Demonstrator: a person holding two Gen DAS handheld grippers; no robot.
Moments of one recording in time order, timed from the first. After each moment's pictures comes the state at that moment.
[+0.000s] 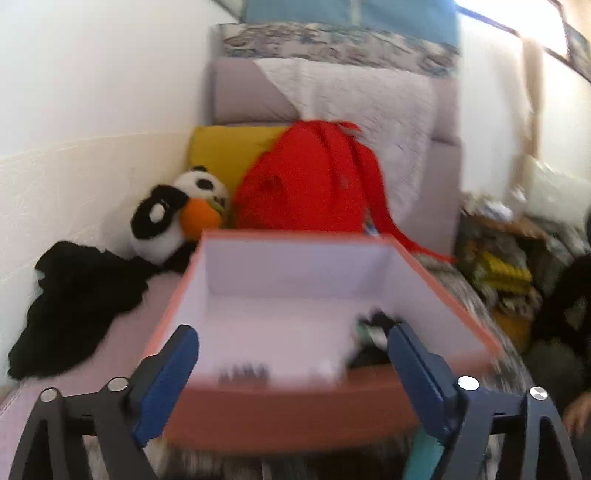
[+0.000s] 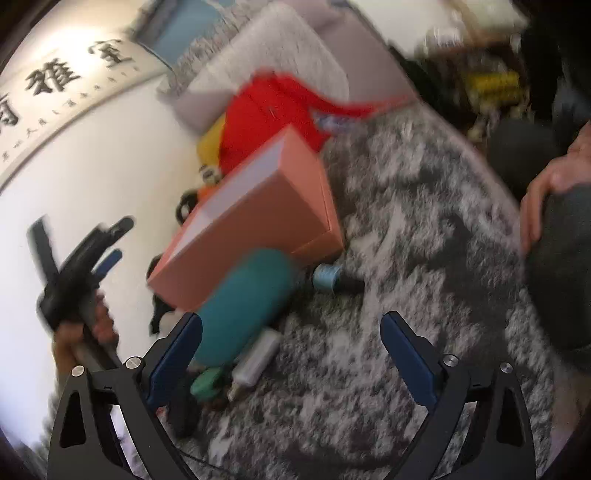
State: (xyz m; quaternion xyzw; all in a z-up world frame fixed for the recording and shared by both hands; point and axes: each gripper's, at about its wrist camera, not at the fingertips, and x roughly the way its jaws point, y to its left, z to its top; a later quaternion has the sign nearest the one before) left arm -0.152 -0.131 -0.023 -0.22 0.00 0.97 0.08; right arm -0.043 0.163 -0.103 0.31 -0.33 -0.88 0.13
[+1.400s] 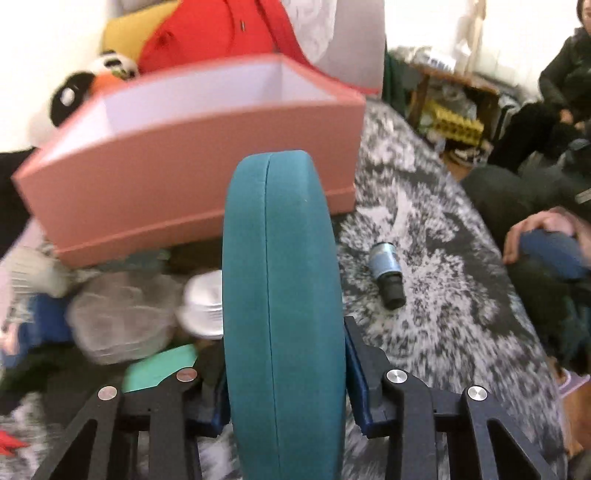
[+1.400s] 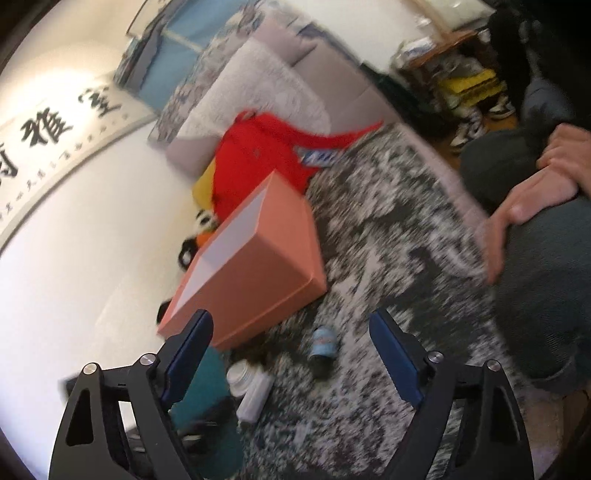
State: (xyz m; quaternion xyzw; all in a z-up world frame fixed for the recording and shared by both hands) left arm -0.074 -0.041 -0.086 -0.41 0.06 0.90 0.15; right arm -0.036 0.203 -0.100 0.27 -0.37 -0.88 0.10
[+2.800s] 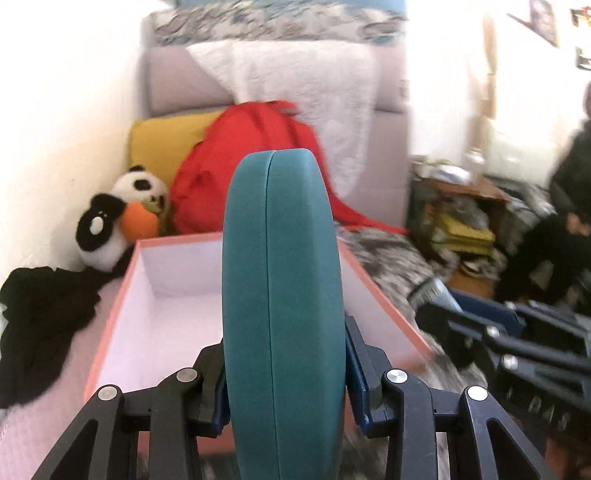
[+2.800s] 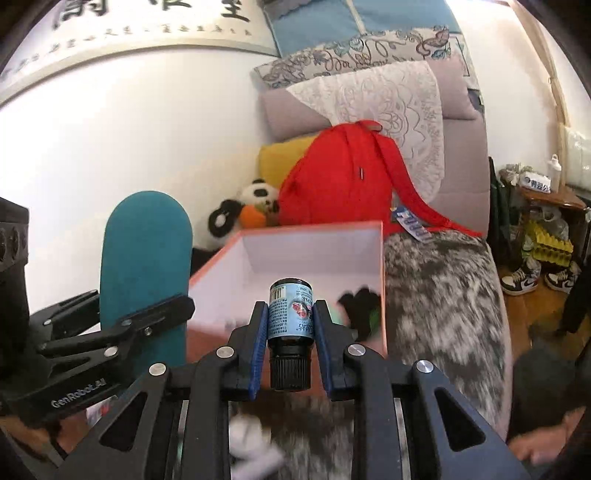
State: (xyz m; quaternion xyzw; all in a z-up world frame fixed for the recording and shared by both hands) left arm -0.215 -0.078 0.031 -0.28 0.01 0.95 0.13; right arm -0.175 0.086 0.024 0.26 -0.08 -0.95 0.15
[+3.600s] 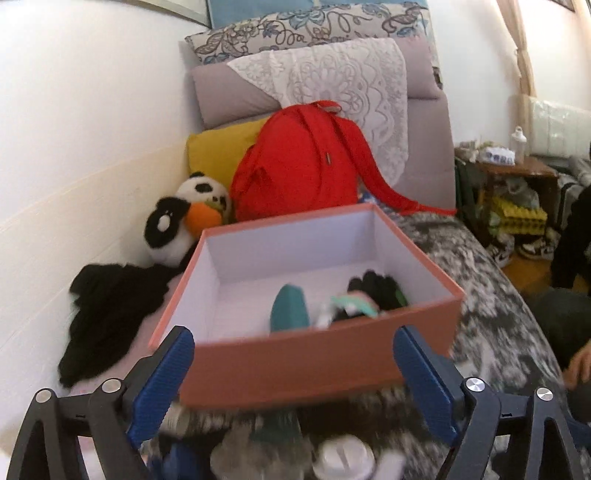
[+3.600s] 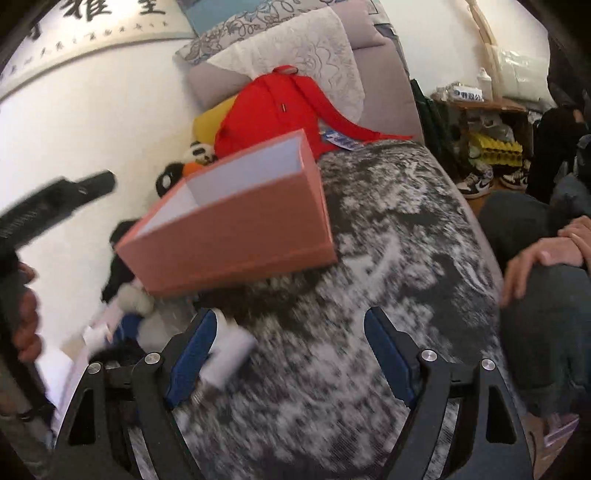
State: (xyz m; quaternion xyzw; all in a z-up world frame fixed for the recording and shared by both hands) left arm -0.103 -0.061 0.008 -0.24 0.09 0.97 0.03; right arm -0.042 0.114 -0.089 0.33 -0.16 -0.93 0.05
